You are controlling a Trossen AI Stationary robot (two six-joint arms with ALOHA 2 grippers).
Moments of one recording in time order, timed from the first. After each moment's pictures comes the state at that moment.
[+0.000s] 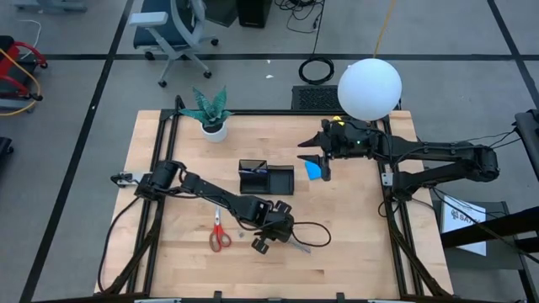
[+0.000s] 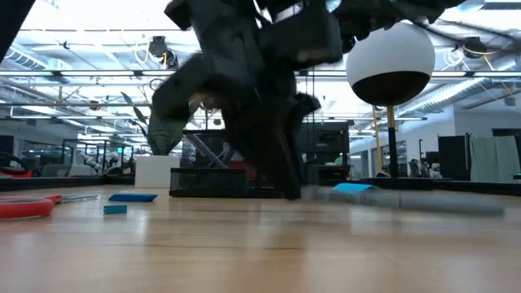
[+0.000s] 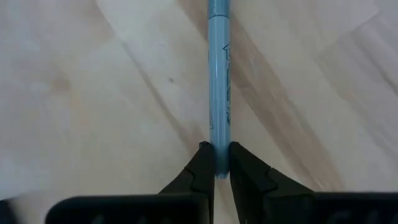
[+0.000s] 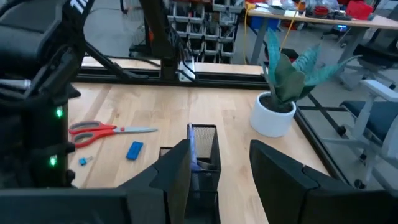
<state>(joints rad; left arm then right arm) -0.29 2.14 1.54 -0.51 0.03 0.31 -0.21 1.10 0.81 0.00 -0.13 -0.12</state>
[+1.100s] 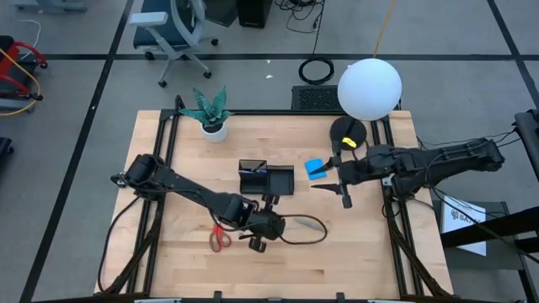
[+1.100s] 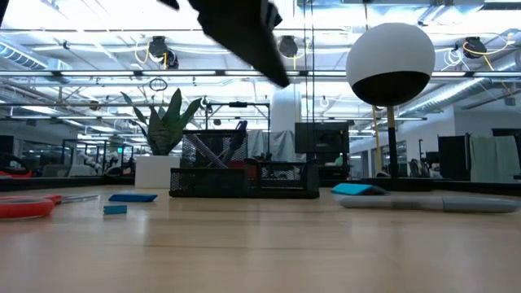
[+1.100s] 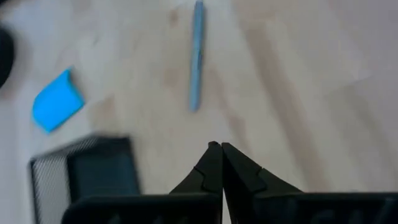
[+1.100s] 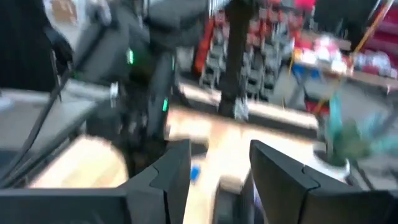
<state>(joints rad) -0.36 1.93 1.55 -0.63 -0.27 0.09 0.14 0.94 0.81 -0.06 0.02 -0.17</state>
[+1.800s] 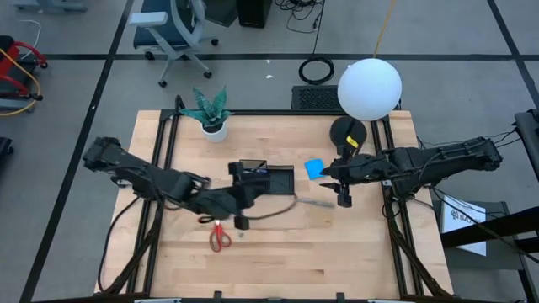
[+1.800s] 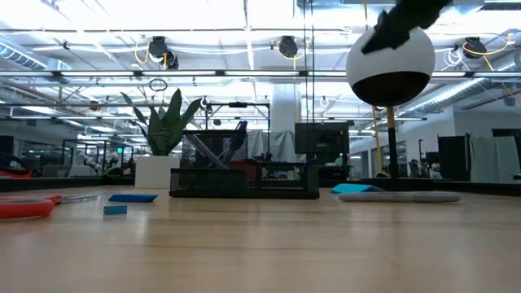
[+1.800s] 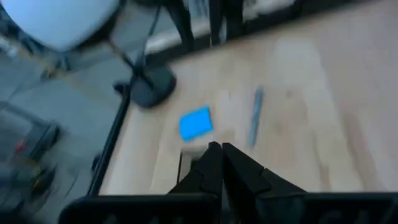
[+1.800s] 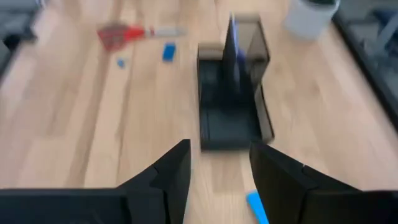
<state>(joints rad) -0.40 1.50 1.36 -0.52 -0.62 0.04 0.15 0.99 0.87 -0.58 0.19 0.10</state>
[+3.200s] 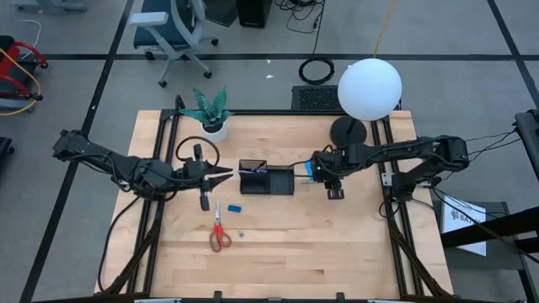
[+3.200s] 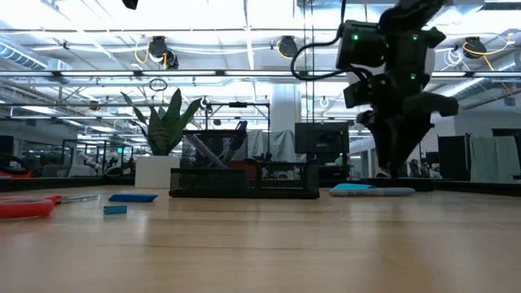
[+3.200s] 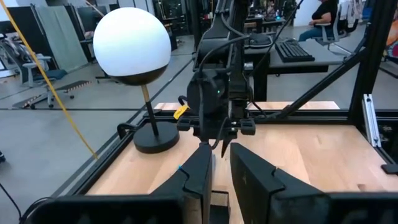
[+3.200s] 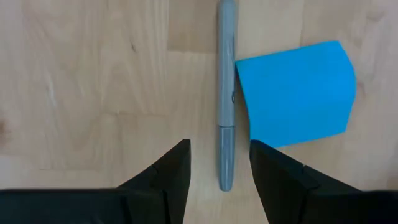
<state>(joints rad) -0.35 0.89 0.72 0.05 -0.54 0.02 -0.14 1.46 0.84 -0.76 0.02 -0.20</state>
